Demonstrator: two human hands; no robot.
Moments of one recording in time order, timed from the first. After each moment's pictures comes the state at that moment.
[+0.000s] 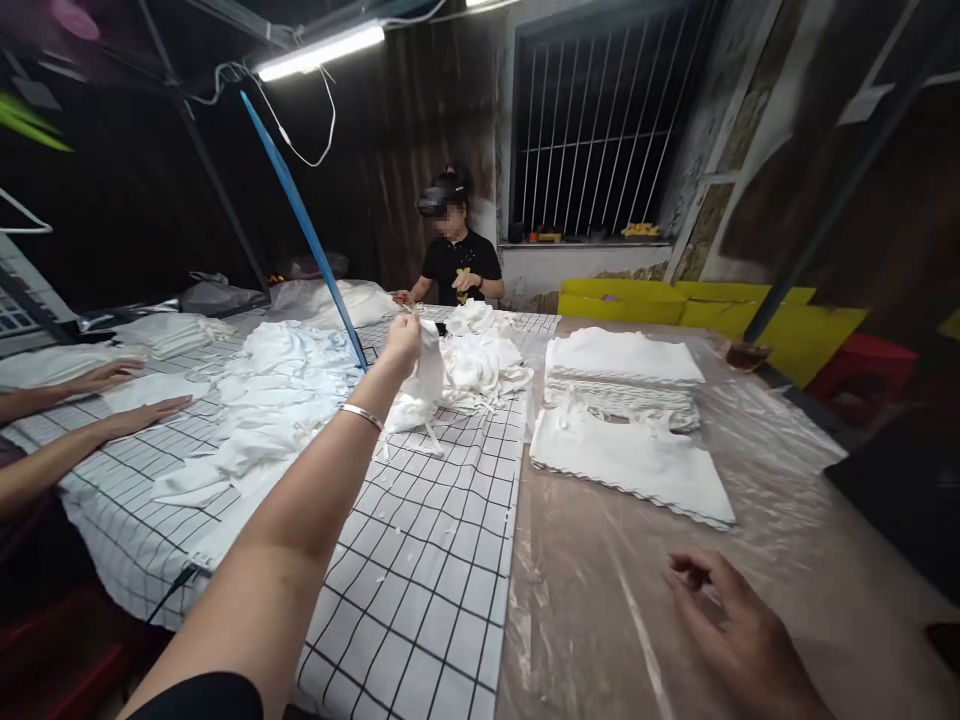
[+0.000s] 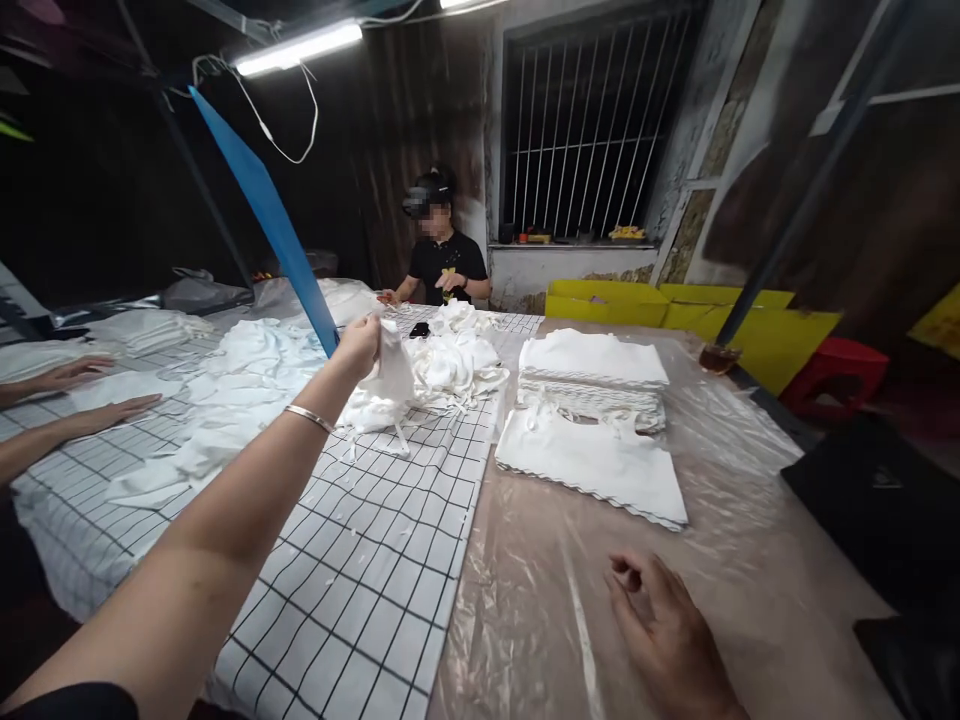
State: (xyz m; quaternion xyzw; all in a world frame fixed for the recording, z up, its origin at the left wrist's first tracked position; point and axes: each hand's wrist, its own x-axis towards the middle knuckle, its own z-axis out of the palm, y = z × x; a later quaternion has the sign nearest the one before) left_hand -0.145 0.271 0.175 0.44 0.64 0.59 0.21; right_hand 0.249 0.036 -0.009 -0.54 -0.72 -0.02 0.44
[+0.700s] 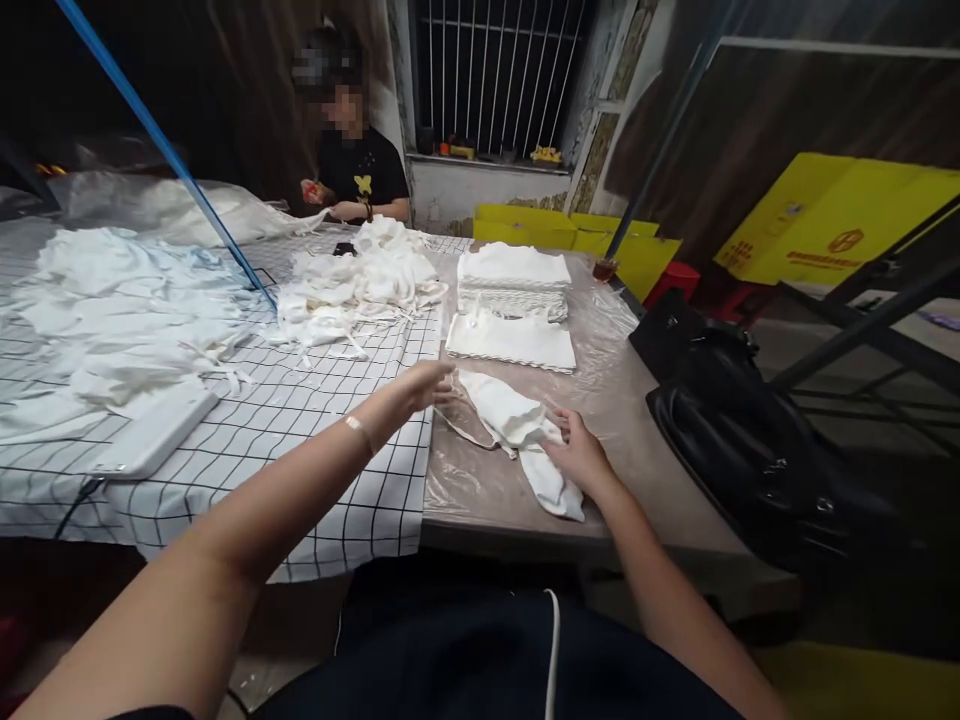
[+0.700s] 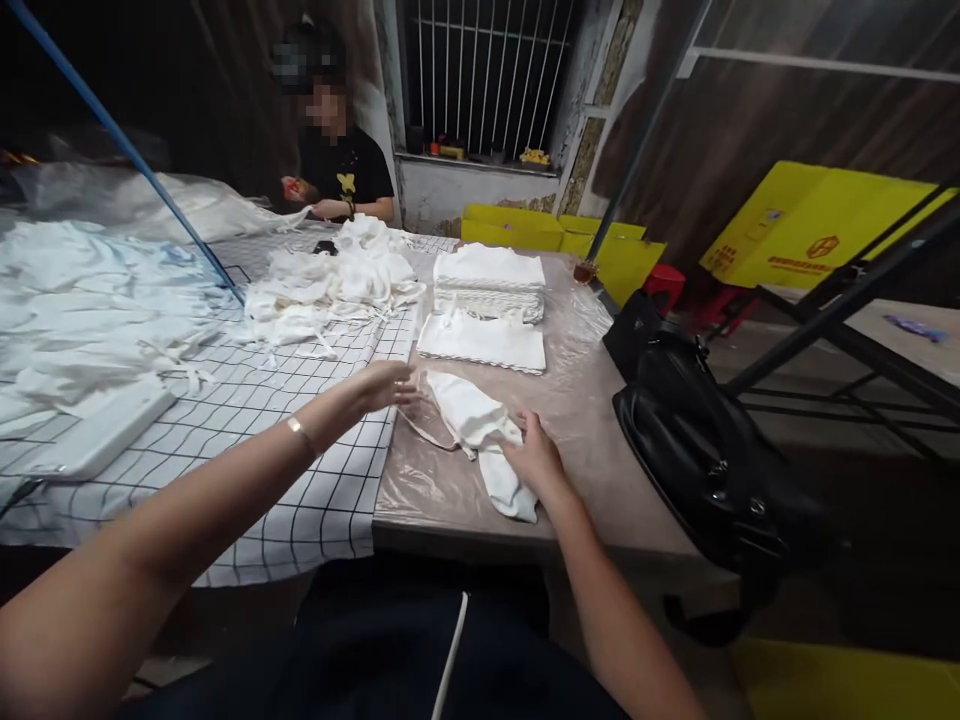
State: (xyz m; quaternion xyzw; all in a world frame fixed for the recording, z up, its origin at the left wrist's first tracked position) left_hand -0.007 0.093 0.075 0.38 0.56 0.34 0.65; right_hand 0.230 -0.030 0.002 -0.72 -0.53 0.25 0.37
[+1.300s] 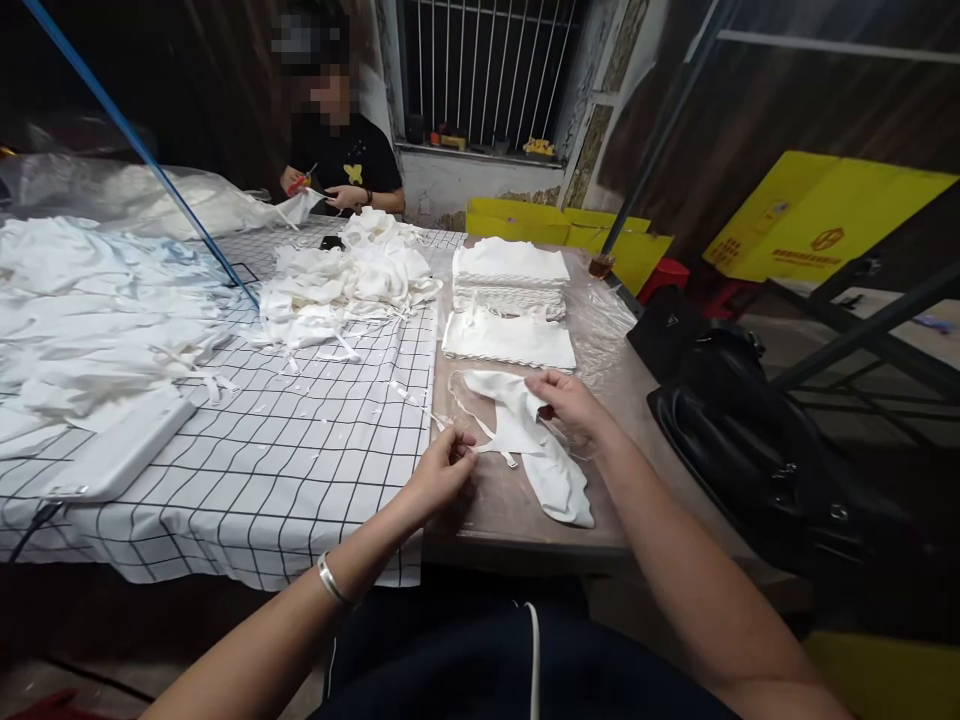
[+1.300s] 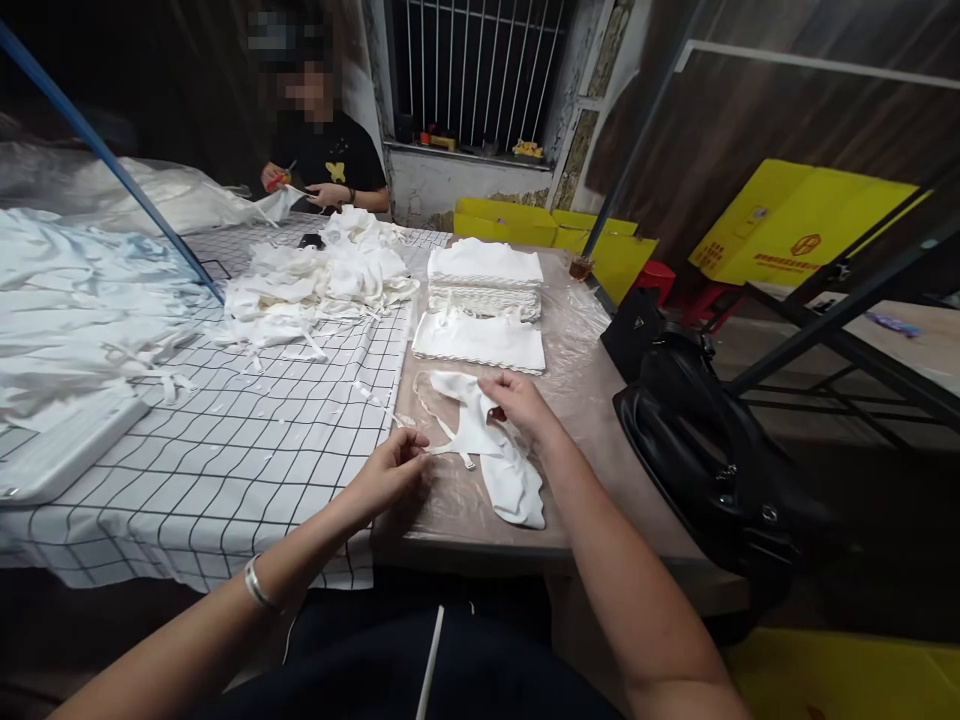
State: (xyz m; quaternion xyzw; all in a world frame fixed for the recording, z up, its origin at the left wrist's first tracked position) left_hand -0.011 -0.012 0.005 0.56 0.44 0.34 0.61; right_hand 0.202 0.024 0.068 -0.59 -0.48 0.47 0.45
